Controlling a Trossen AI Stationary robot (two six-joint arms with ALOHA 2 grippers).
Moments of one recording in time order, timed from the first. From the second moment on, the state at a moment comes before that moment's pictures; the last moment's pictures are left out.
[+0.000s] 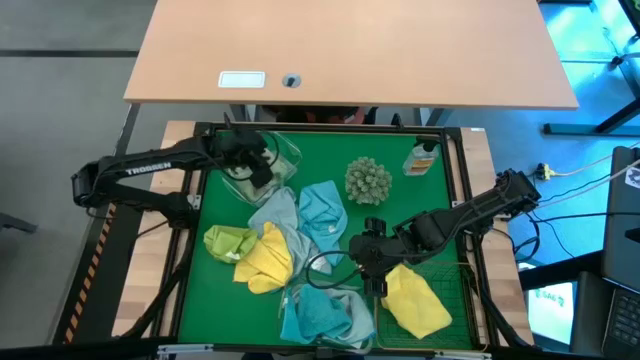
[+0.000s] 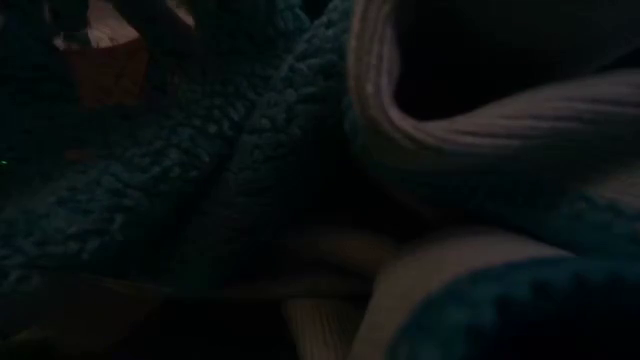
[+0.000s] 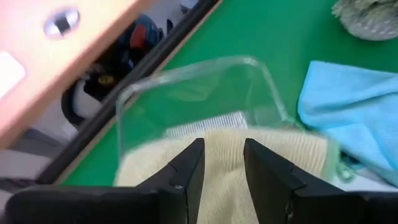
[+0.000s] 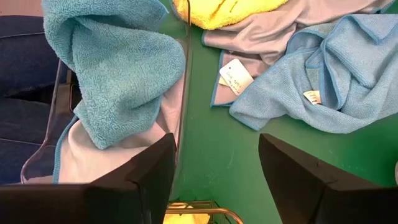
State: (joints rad) left arm 0.41 1.12 0.89 -0.61 -0.27 -0.10; right arm 0.46 1.67 1.62 -0.99 0.13 0.49
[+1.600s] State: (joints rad) left arm 0.11 1.08 1.20 -0.90 -0.07 -0.13; right arm 0.11 1.98 1.42 -0.67 0.24 0.15
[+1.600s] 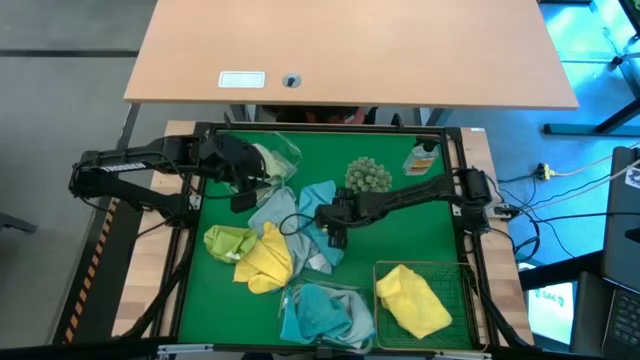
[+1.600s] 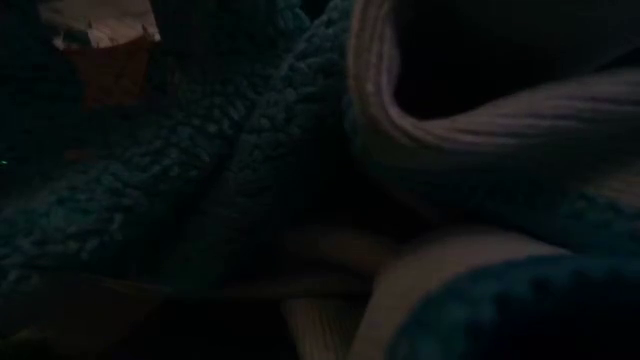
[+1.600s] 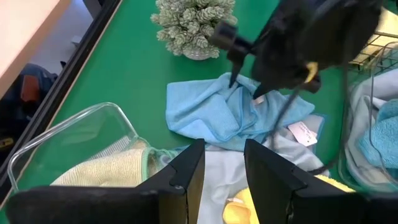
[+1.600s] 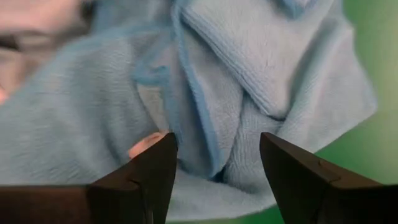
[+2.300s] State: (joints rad) left arm 0.10 1.08 1.20 -0.90 -0.10 -0.13; right arm 0.04 2.10 1.42 -0.64 0.03 0.15
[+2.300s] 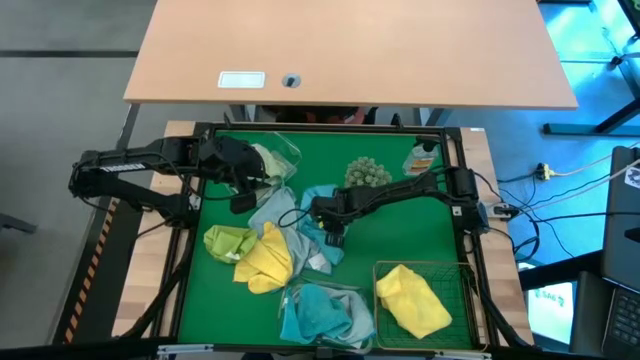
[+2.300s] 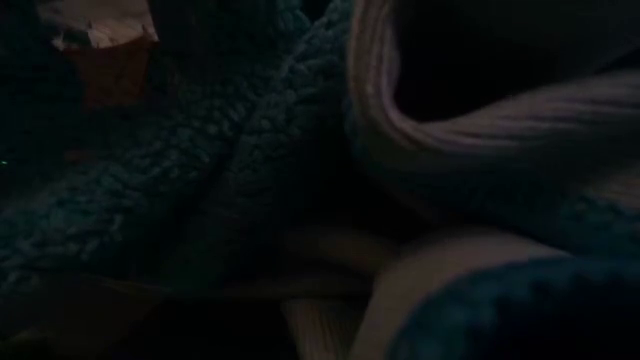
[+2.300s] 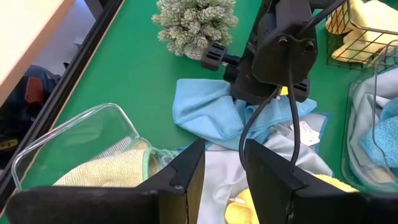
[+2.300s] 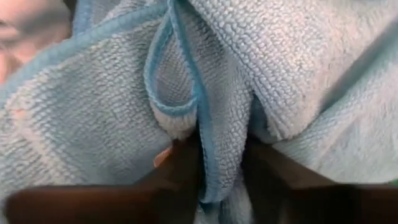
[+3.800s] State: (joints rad) left arm 0.01 0.48 0.77 -0.91 -0.08 -0.34; right arm 0.37 1.97 2.17 -1.00 0.01 0.17
